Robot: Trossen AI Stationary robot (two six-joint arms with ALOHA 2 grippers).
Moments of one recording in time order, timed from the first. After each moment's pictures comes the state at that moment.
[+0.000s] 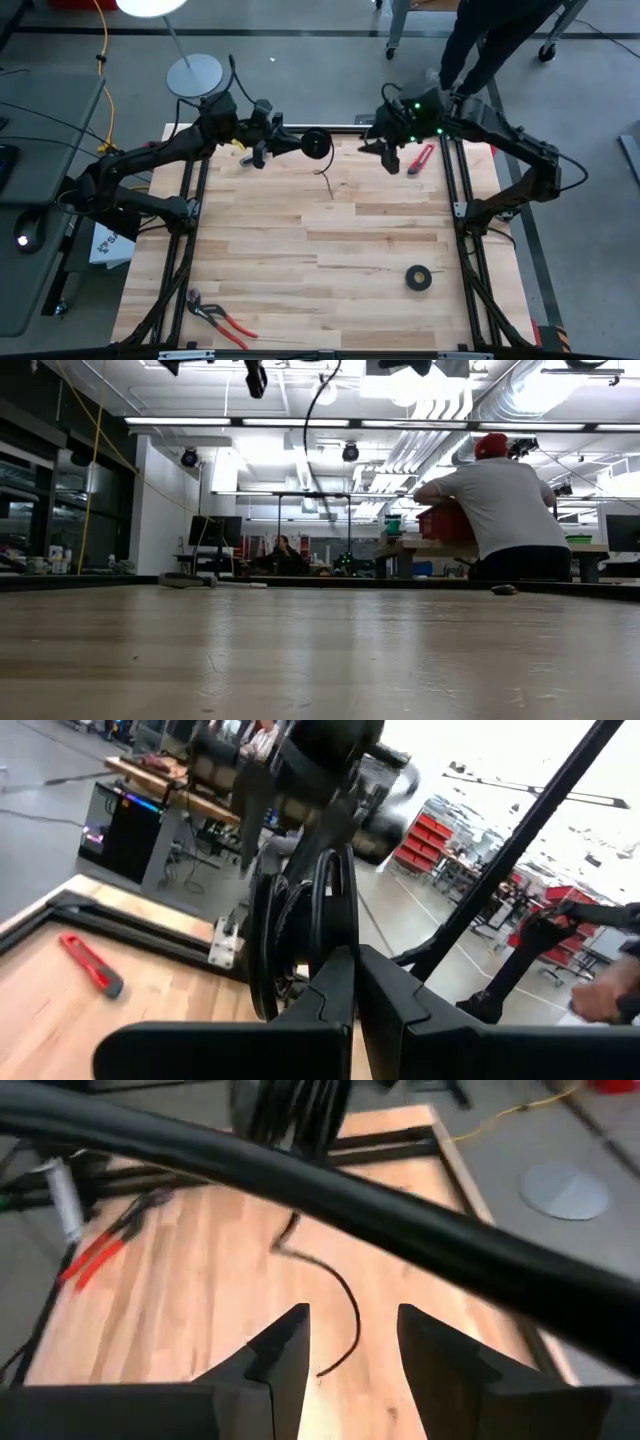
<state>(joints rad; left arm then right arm) 0.47 1.22 1.10 0.14 0.63 -0.47 -0.35 1.41 1.66 -0.89 -0.25 -0.12</state>
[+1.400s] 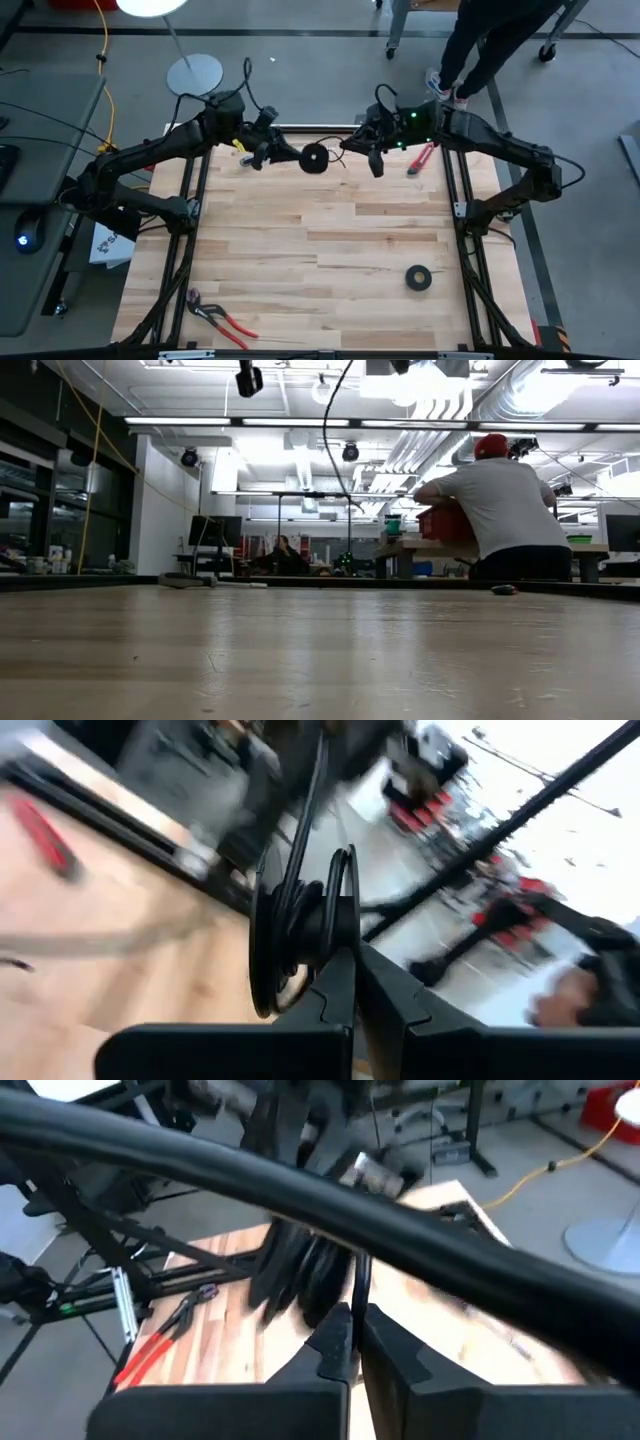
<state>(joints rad) 0.41 1.24 1.19 -0.15 0.69 -0.62 -0.29 1.40 1.58 -0.53 -0.26 0.08</state>
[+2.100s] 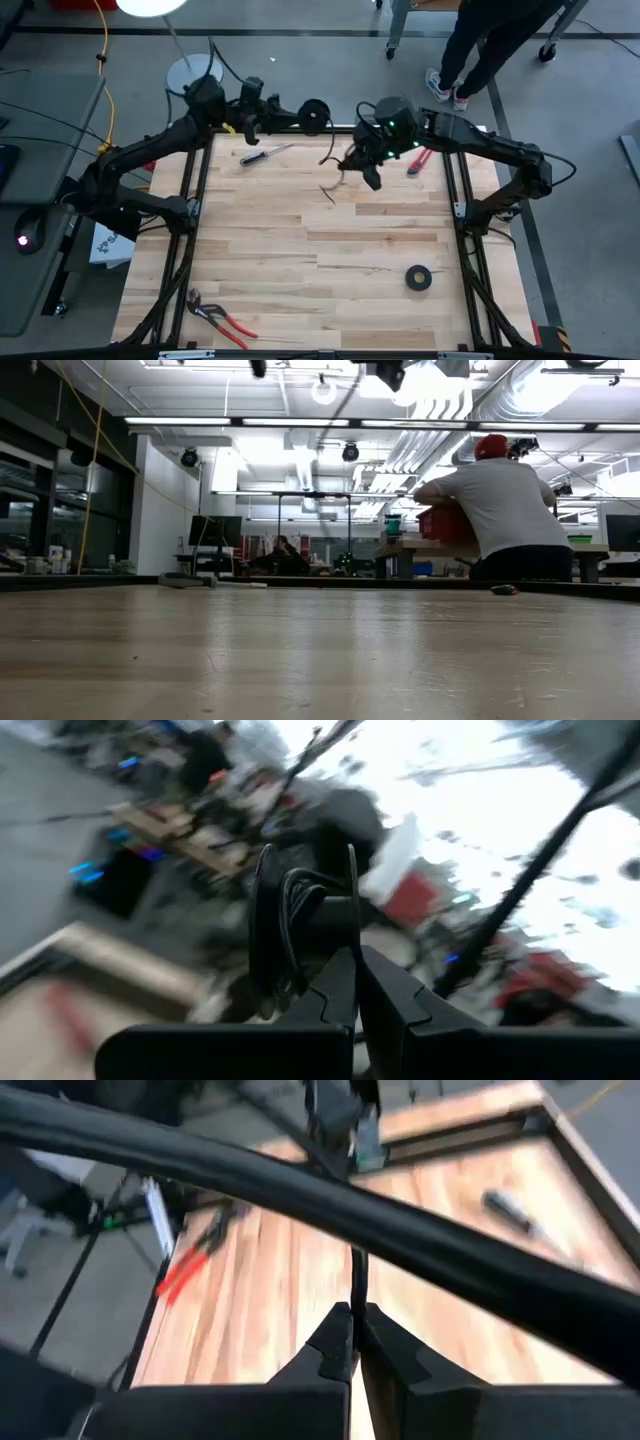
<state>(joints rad) 0.56 1.23 1.19 0.19 0.64 -0.63 -0.26 1.47 1.59 -0.75 -0.37 0.05</state>
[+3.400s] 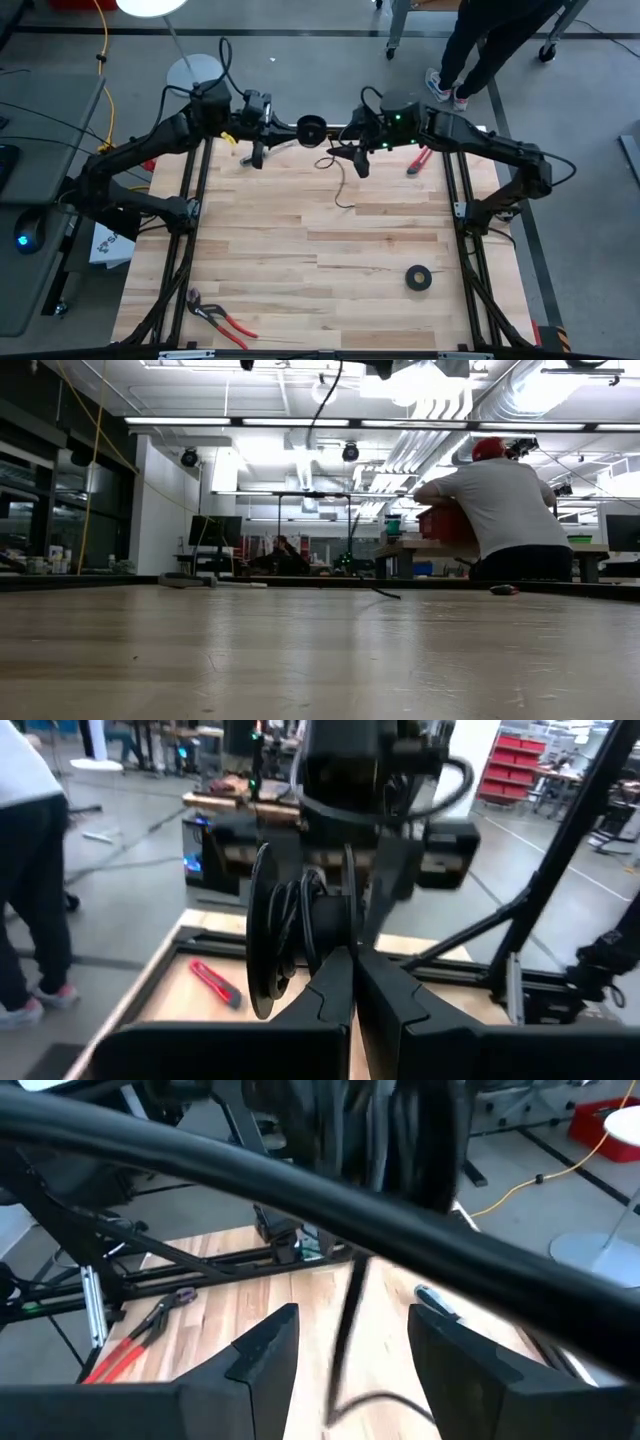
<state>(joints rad) 0.44 1.22 1.33 -0.24 0.44 -0.06 -0.27 1.49 1.59 -0.47 -0.23 0.05</state>
